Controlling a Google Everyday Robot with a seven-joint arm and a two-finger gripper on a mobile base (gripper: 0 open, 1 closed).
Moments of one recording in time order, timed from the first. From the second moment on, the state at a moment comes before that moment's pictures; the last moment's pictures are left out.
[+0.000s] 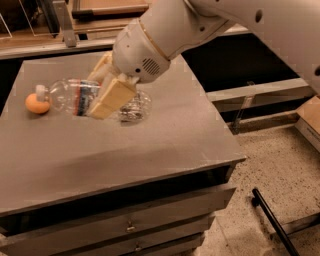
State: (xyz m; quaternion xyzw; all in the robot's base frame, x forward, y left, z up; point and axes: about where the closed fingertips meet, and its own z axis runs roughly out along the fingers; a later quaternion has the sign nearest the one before) arm 0.459 0.111 0.975 -0.73 0.53 0.30 0.32
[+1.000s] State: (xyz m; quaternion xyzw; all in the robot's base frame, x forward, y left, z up) arm 0.477 0.089 0.889 -0.71 0.59 0.31 0.23
